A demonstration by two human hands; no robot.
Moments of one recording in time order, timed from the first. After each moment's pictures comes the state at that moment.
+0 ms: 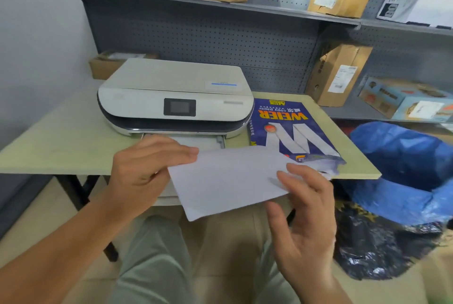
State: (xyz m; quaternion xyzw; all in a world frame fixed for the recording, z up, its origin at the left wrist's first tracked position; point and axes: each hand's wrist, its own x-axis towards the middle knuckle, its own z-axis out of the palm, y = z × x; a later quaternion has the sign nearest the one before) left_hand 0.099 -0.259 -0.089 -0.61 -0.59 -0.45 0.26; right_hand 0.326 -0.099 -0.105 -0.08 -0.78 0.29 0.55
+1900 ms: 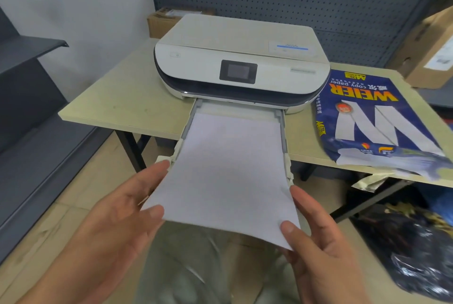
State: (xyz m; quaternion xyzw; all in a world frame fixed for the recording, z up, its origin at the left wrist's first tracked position) left_hand 0.156 -0.373 -0.143 -0.11 -0.75 -0.62 -0.18; right_hand 0.301 -0.142 -0.148 -0.26 -0.52 0.79 0.20
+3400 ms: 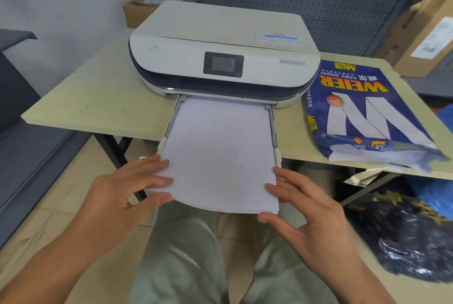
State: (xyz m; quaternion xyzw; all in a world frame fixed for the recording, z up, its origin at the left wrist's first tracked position) left_hand 0.095 -0.357 -0.169 -0.35 -0.83 -0.43 -0.01; right_hand 0.275 -0.077 -0.174 -0.07 -0.90 0.33 0.26
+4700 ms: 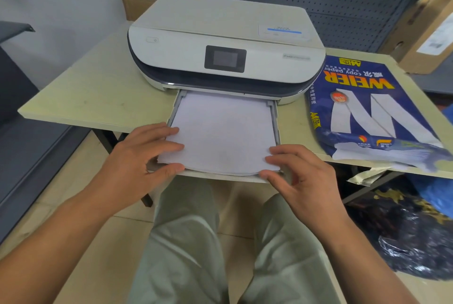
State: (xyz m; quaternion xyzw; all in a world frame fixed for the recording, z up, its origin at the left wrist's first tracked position) left_hand 0.040 -0.328 -0.179 -0.44 -0.83 -0.34 0.07; right_hand 0.225 -0.051 -0.173 -0.10 -0.91 0.27 0.29
